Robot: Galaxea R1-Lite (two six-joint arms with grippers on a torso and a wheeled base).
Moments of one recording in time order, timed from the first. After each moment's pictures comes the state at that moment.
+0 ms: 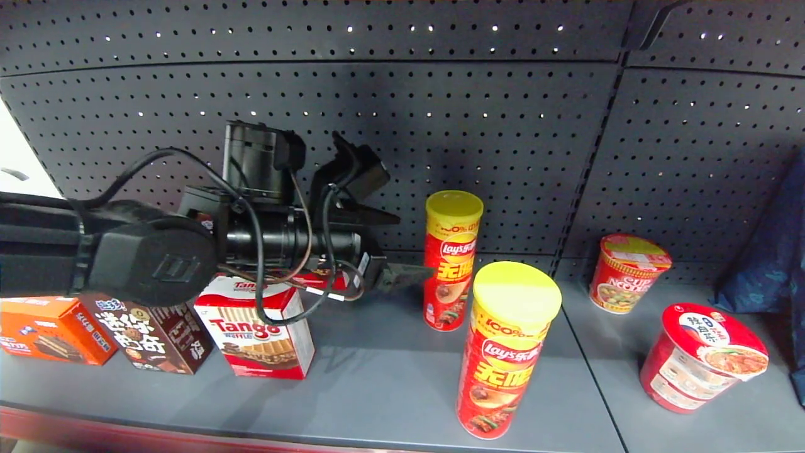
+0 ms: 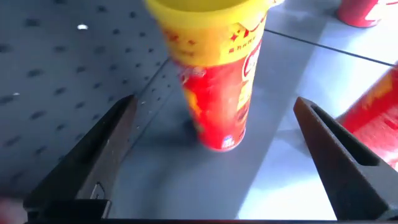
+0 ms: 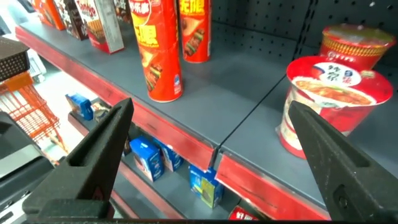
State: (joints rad) left arm -0.46 1.83 -1.22 -0.23 -0.51 0.36; right arm 0.38 0.28 -0.12 -0.19 0.25 -0.02
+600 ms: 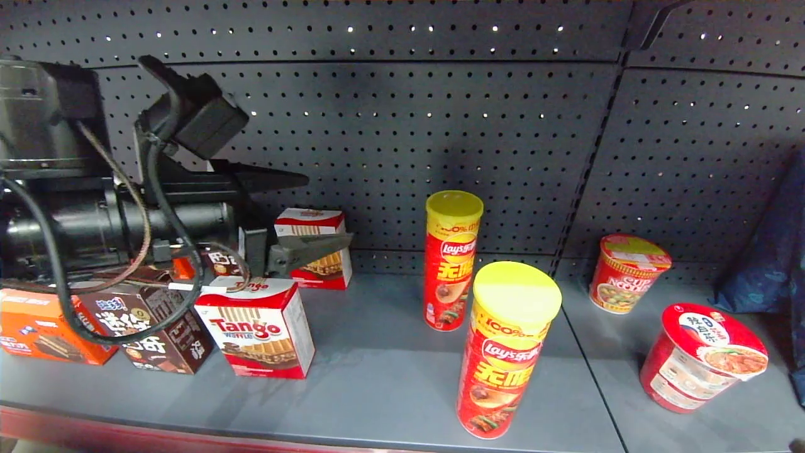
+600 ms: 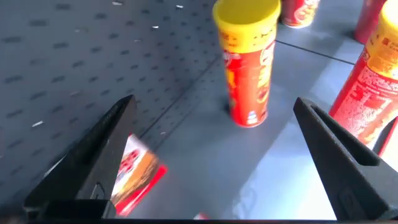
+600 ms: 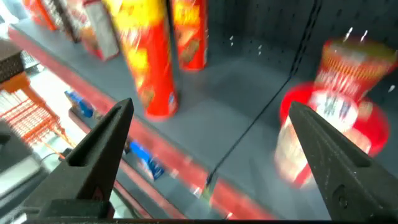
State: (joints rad) left arm -0.31 1.49 -1.03 -0.23 -0.50 0.35; right arm 0.38 0.62 -0.36 -0.20 0.23 -0.02
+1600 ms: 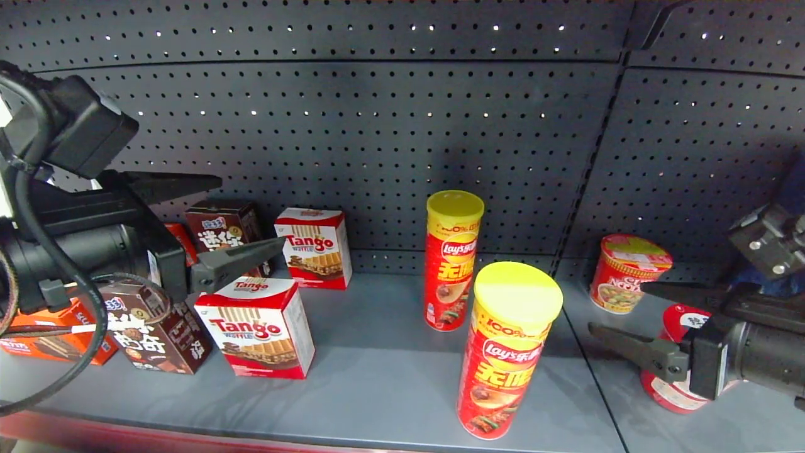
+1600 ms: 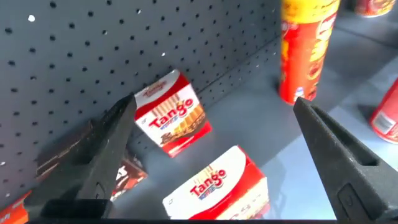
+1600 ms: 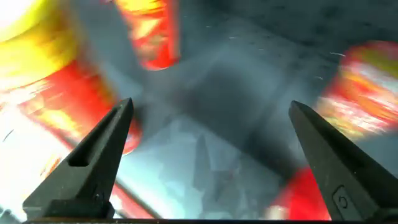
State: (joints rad) left arm -0.27 1.28 -0.85 -0.27 -0.30 0.35; right arm 0.54 1.19 -0.61 -0.29 0.03 -0.08
